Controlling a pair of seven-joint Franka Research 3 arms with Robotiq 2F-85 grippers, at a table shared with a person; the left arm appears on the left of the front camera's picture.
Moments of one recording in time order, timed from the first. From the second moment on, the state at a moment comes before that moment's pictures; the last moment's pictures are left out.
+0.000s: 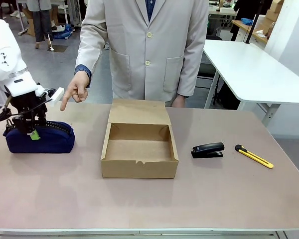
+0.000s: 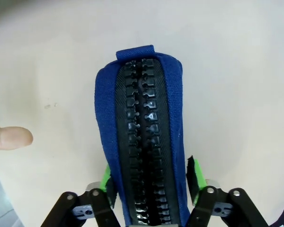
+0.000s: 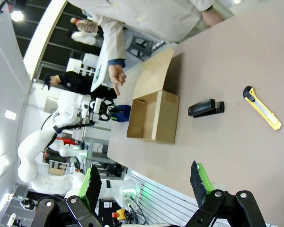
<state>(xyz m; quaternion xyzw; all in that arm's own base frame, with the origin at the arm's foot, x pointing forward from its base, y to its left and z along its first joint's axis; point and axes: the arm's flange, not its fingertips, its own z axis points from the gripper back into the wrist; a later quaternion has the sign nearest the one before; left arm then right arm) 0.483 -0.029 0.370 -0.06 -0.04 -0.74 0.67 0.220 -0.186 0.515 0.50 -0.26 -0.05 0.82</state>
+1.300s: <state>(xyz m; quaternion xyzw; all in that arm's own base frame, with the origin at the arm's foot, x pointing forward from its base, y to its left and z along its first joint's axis) 0.435 -0.011 0.454 -0.10 -0.01 -0.71 0.69 0.220 -0.186 0.515 0.50 -0.26 -0.05 0.82</state>
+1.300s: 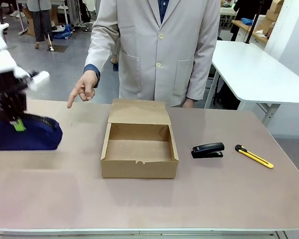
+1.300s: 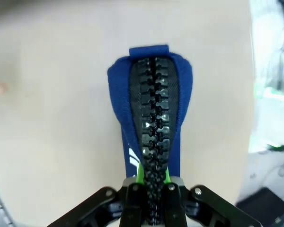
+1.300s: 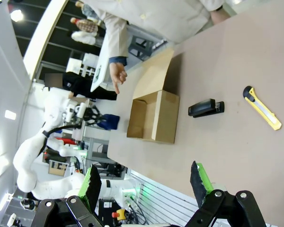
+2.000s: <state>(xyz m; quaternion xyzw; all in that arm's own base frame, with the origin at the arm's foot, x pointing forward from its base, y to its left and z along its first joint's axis) 0.424 0.007 0.530 -0.11 -0.07 -0.67 0.73 0.220 -0.187 0.516 0.50 -0.26 -0.05 0.82</state>
